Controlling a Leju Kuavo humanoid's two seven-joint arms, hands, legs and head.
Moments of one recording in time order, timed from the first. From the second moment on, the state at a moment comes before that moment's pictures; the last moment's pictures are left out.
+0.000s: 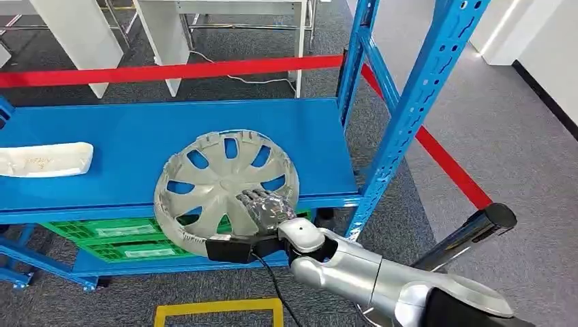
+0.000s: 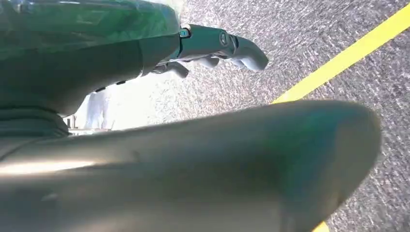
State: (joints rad) left arm -0.14 0.14 -0.94 -0.33 0.24 0.26 0.42; right arm -0.69 -0.10 1.26 -1.12 0.52 0.13 0.44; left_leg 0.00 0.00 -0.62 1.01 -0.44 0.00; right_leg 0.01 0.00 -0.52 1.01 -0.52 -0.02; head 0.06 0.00
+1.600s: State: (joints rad) left arm -0.14 0.12 -0.97 -0.33 0.24 0.27 0.40; right arm -0.68 -0.10 1.27 -1.11 0.54 0.13 0.42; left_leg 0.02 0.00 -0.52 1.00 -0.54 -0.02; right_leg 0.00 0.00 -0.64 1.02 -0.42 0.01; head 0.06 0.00
